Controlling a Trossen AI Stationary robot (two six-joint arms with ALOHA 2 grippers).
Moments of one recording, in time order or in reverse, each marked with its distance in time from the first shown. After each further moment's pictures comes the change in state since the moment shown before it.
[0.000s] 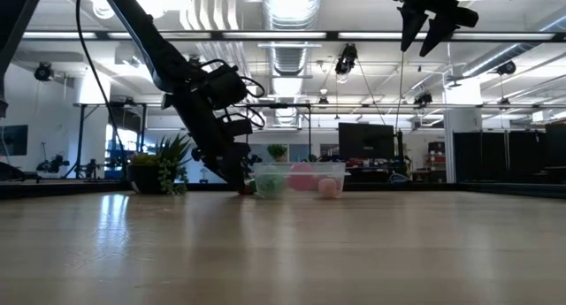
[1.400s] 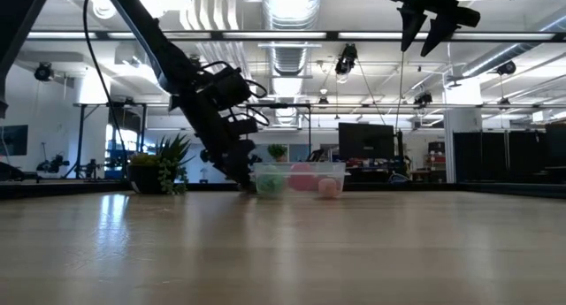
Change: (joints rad) left arm 0.027 0.029 0.053 -0.011 0.101 0.047; right arm 0.000 0.000 0.000 0.000 0.025 0.043
